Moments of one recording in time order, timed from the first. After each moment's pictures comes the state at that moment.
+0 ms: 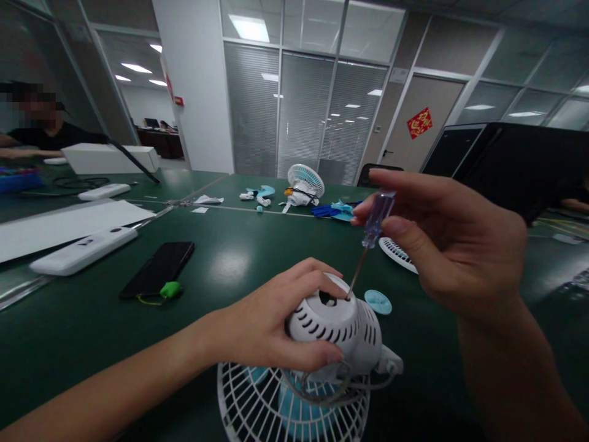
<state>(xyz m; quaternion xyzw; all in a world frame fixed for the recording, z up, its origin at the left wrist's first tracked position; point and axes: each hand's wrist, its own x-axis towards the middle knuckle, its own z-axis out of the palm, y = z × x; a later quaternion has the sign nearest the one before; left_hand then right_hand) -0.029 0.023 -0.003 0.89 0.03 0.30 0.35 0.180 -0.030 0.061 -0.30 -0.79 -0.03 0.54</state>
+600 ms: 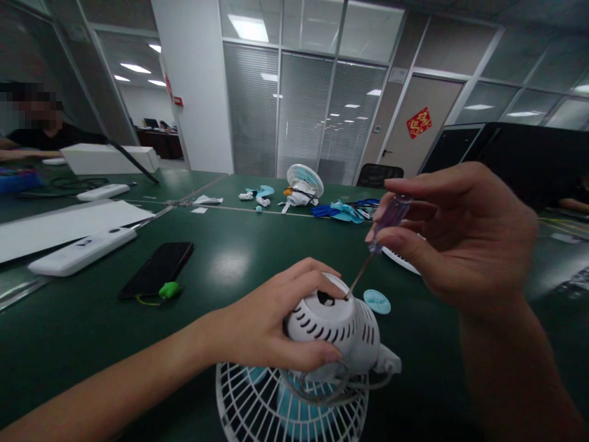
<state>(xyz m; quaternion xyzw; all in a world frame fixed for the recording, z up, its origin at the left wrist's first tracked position) -0.030 0.023 -0.004 0.89 0.03 0.29 0.35 0.186 -0.026 0.063 -0.29 -0.76 -0.04 0.58</state>
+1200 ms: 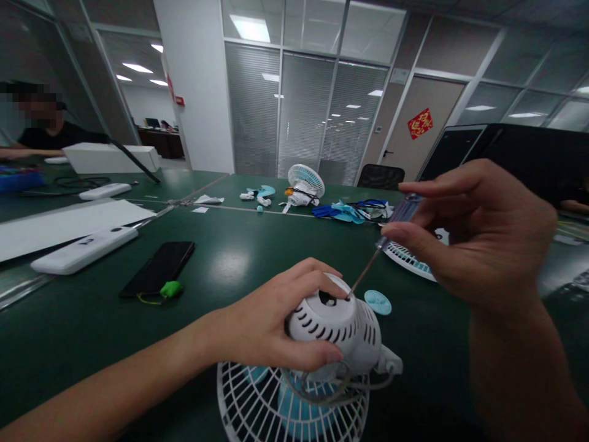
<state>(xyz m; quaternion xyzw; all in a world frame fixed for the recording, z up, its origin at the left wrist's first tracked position) -0.030 0.023 -0.003 0.89 0.04 0.29 0.35 0.191 -0.027 0.070 -0.32 -0.75 -0.14 0.56</state>
